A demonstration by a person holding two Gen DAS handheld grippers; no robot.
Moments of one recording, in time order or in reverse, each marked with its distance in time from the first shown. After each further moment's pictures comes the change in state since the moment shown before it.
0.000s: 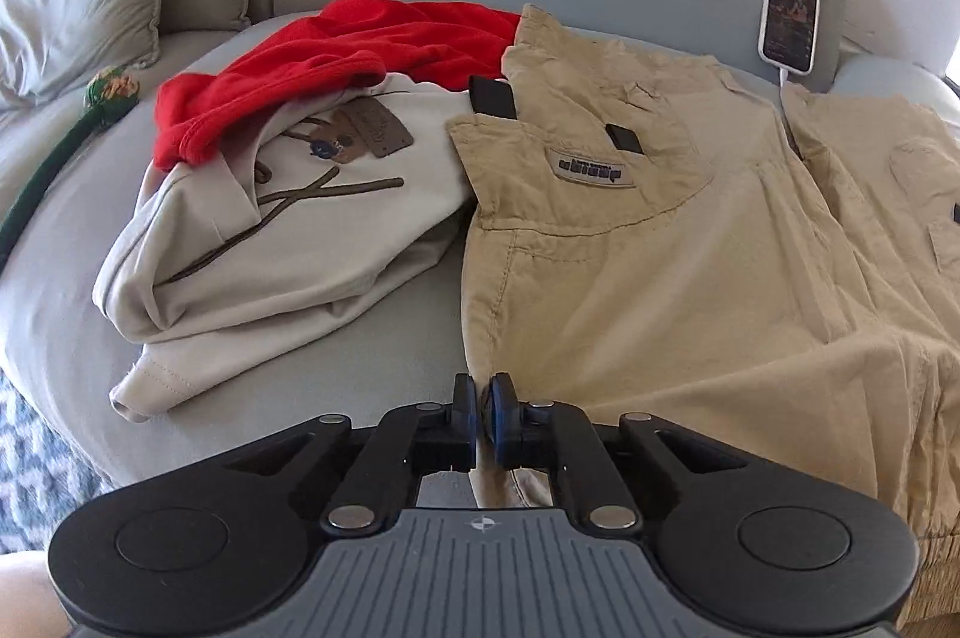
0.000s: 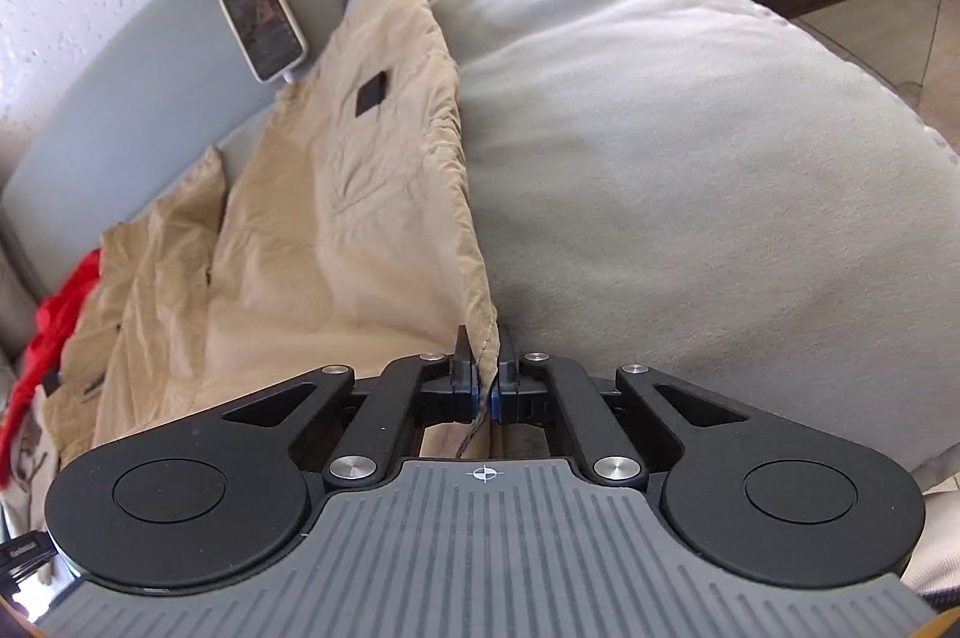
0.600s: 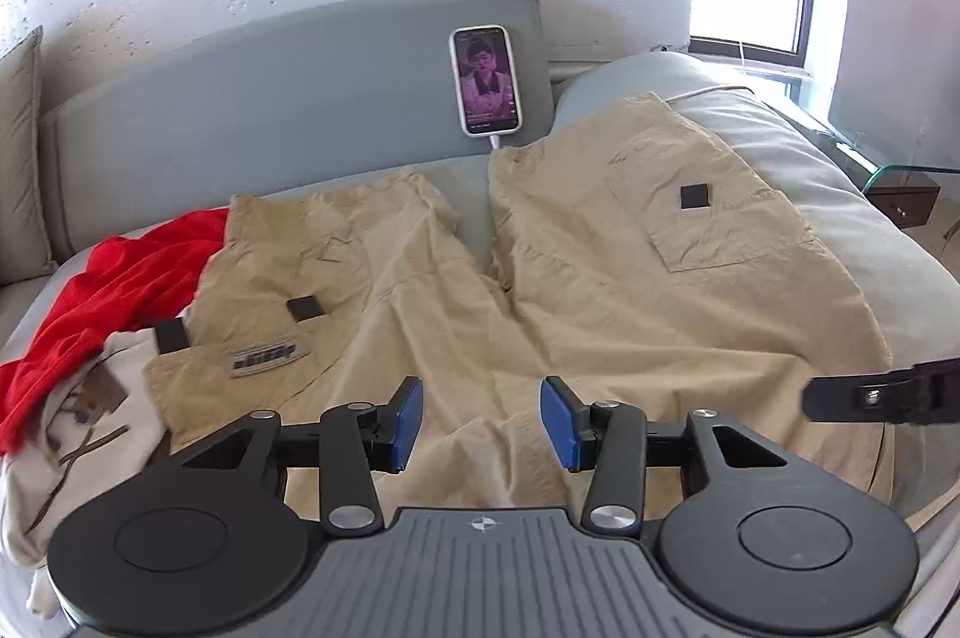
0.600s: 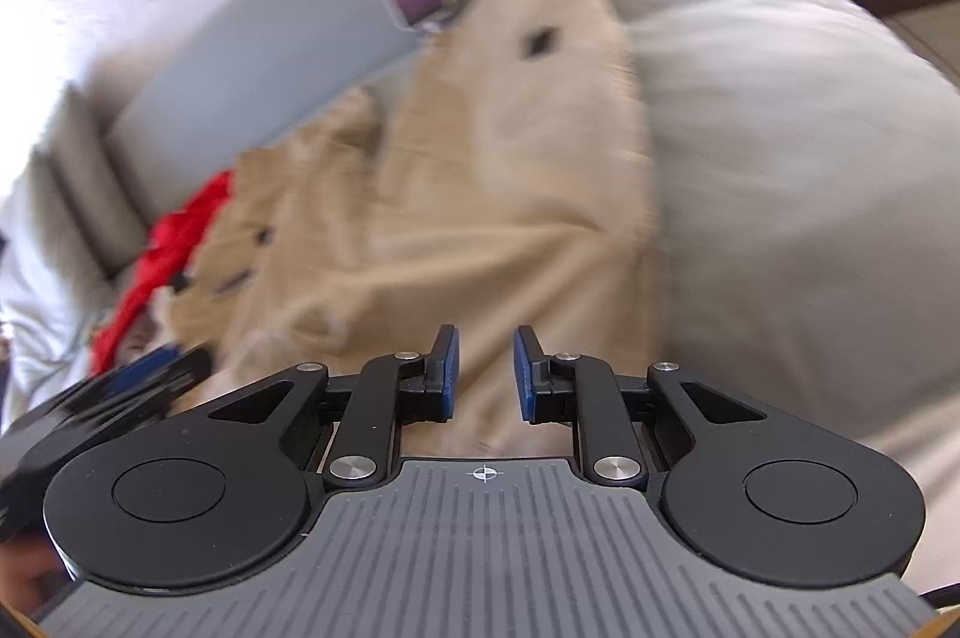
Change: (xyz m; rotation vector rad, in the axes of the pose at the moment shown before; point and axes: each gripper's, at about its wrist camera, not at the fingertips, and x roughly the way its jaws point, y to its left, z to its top) left arm -0.055 -0.160 0.011 0.357 -0.202 -0.289; right arm -0.056 0.054 -0.032 -0.109 0.039 0.241
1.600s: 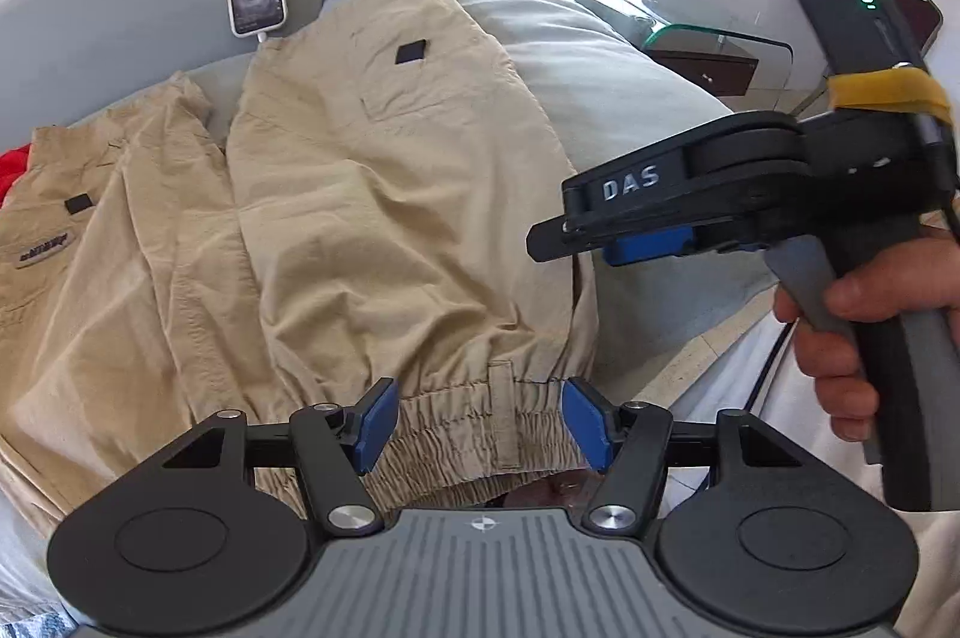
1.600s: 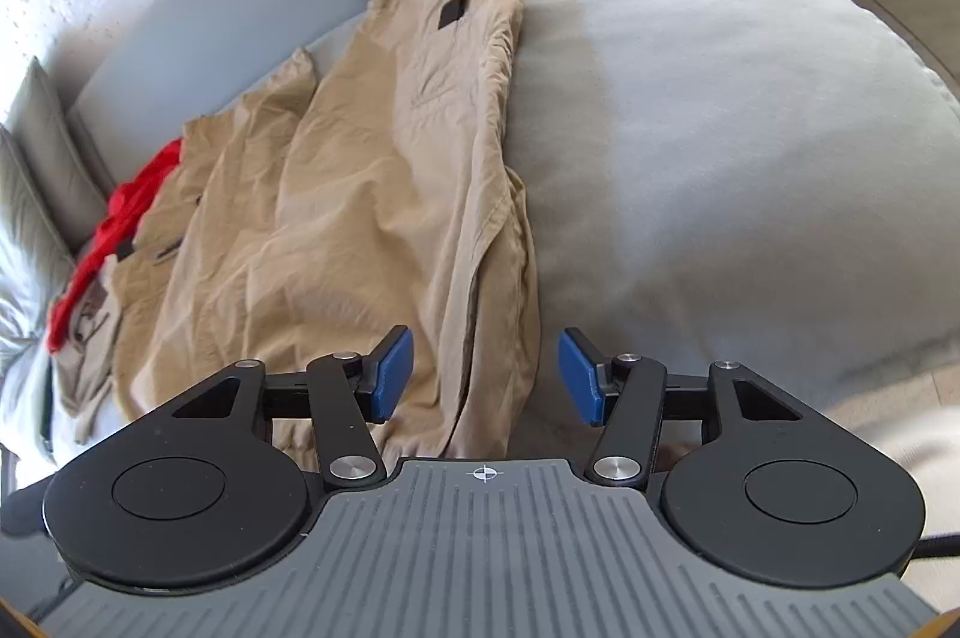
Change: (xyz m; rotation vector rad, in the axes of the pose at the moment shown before) left arm -0.051 -0.114 -0.069 0.107 0.173 -0.321; right arm -0.001 -0.060 -0.022 0.014 0.072 -0.109
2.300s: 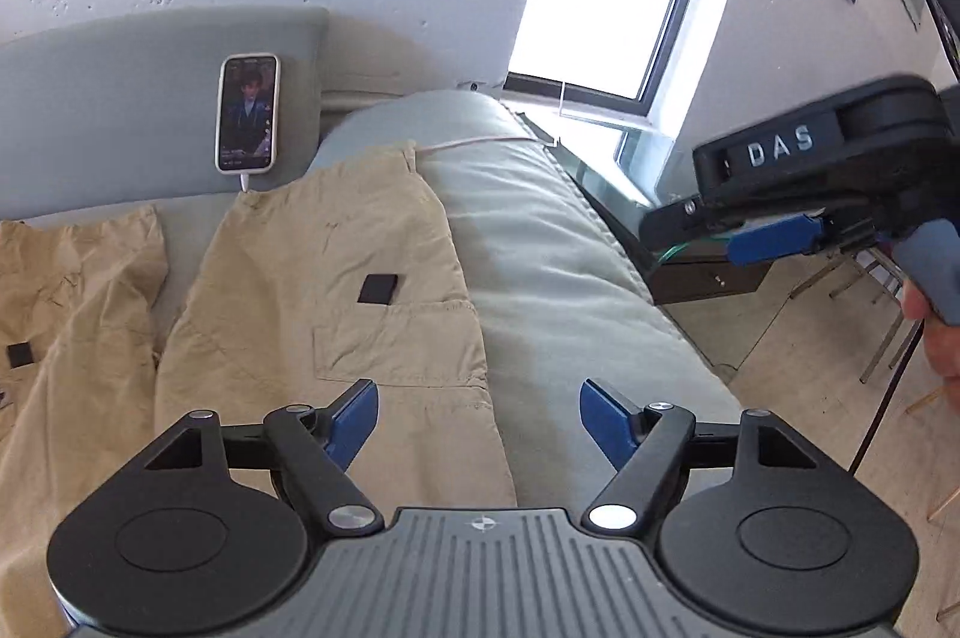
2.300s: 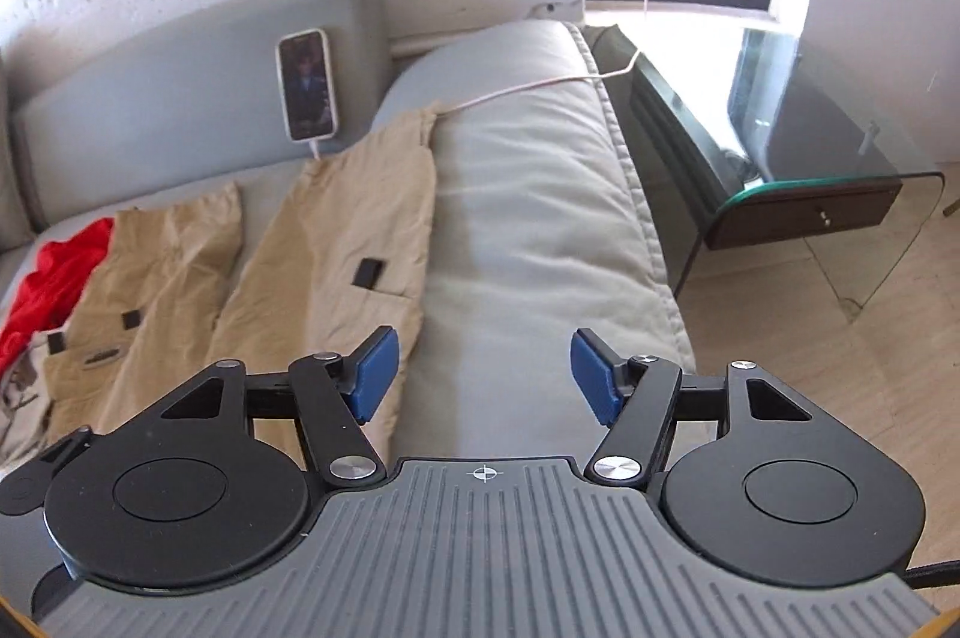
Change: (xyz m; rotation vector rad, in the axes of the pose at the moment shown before) left arm 0.055 -0.025 0.147 -0.171 -0.239 0.004; right arm -0.090 0.008 0.164 -0.195 -0.129 -0.234
